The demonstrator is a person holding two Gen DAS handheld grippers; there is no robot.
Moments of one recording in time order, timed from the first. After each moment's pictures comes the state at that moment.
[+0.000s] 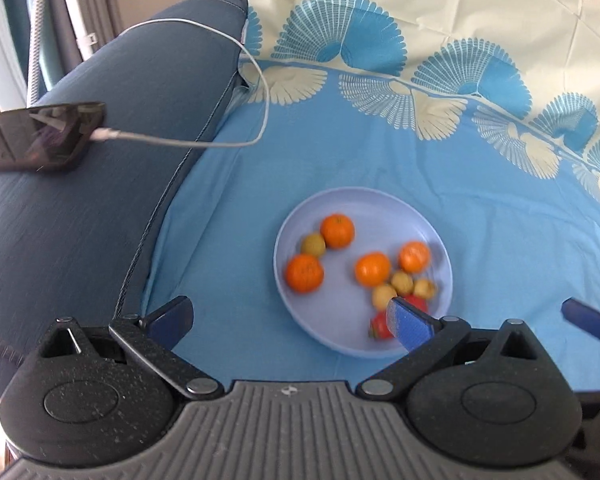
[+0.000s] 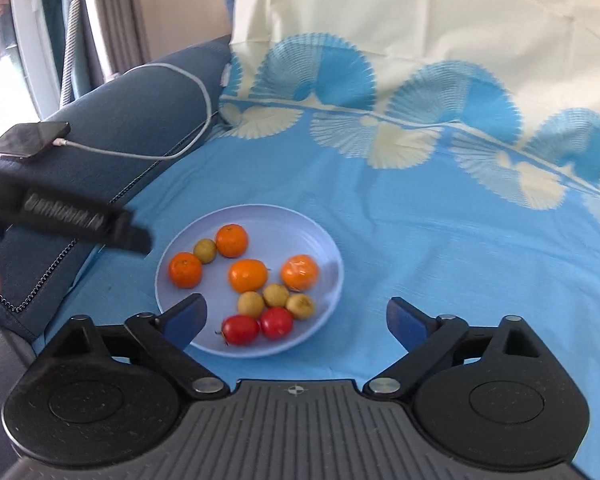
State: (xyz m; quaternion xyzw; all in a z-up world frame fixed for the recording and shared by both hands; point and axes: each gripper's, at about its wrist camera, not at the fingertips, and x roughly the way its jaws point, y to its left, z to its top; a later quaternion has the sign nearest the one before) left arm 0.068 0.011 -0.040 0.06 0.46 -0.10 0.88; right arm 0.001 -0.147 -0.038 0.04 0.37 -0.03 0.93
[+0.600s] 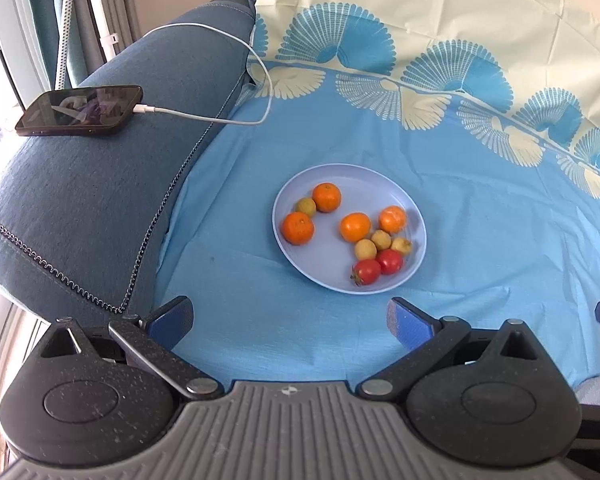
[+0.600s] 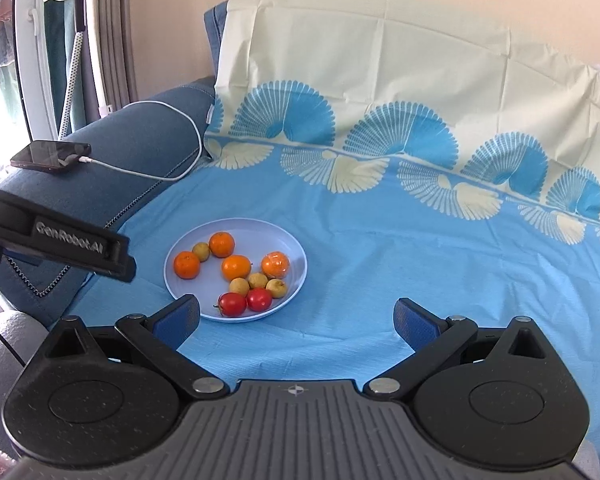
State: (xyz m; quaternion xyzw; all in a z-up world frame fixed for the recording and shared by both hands) left arm -0.007 0.016 -0.017 0.05 0.46 -0.09 0.88; right arm -0.103 -0.134 -0.001 0.02 0.31 -0.07 0.95
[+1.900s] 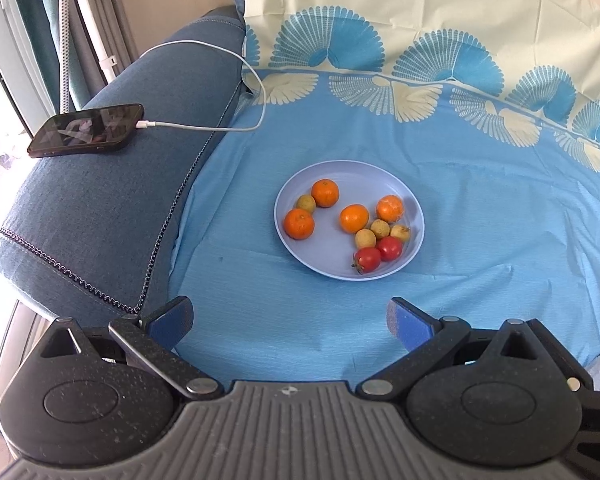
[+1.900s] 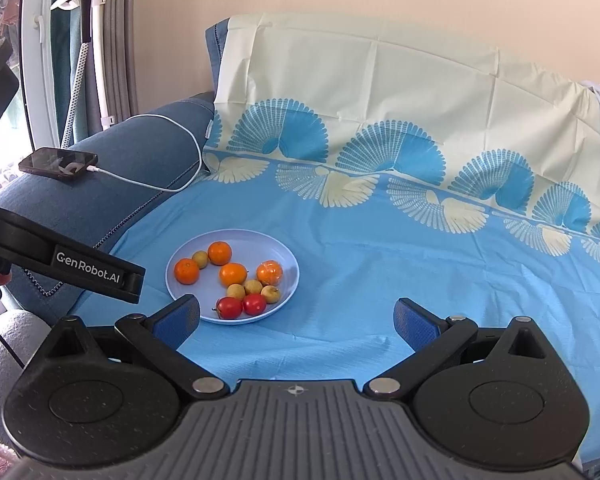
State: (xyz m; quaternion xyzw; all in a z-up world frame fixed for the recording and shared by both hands) left arm -0.028 0.005 -0.012 0.10 0.44 -0.09 0.89; right arm -0.128 -0.126 0.010 0.01 0.29 -0.09 0.95
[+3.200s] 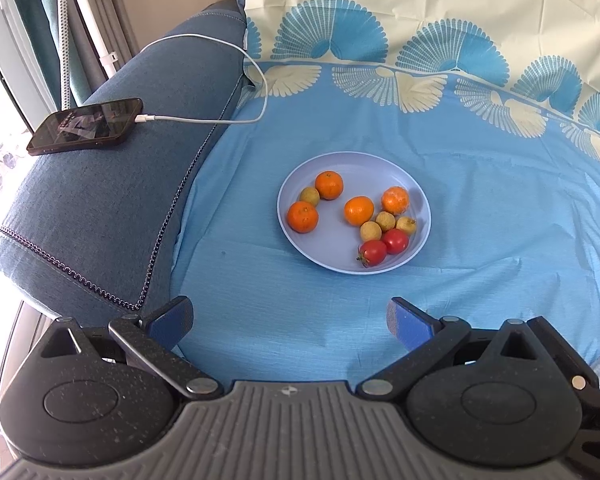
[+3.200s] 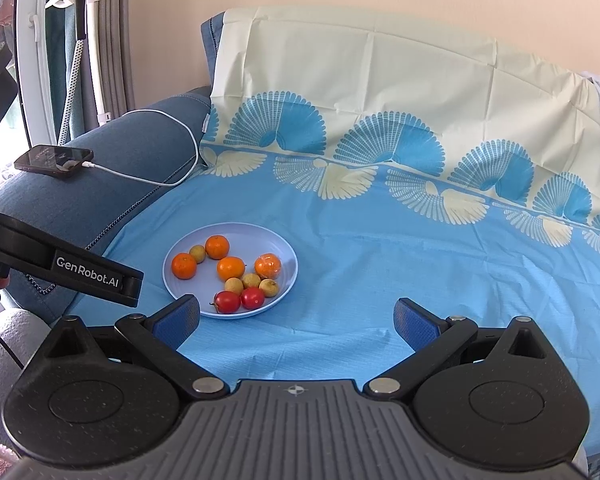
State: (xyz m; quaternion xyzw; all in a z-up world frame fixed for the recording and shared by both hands) left arm -0.025 0.002 -0.018 0.11 0.45 -0.08 0.88; right arm -0.127 -0.129 0.005 0.02 0.30 -0.09 0.95
